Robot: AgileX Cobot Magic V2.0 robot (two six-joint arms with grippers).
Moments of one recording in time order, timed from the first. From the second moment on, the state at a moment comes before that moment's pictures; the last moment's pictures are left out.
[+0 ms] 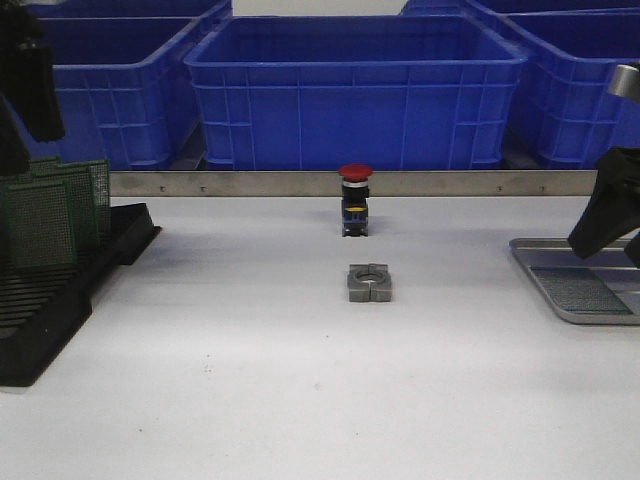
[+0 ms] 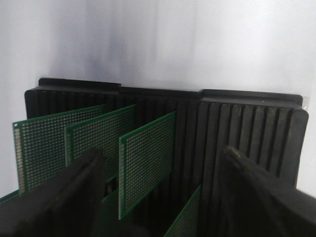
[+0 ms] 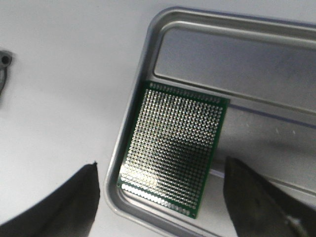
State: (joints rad) left arm -0.08 1.85 -1.61 -0.21 1.22 1.51; right arm -0.19 1.78 -1.02 0.80 0.64 -0.93
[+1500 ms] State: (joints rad) left arm -0.08 1.89 -1.70 -0.36 1.22 1.46; right arm -0.17 1.68 -1.06 0.80 0.72 -0.99
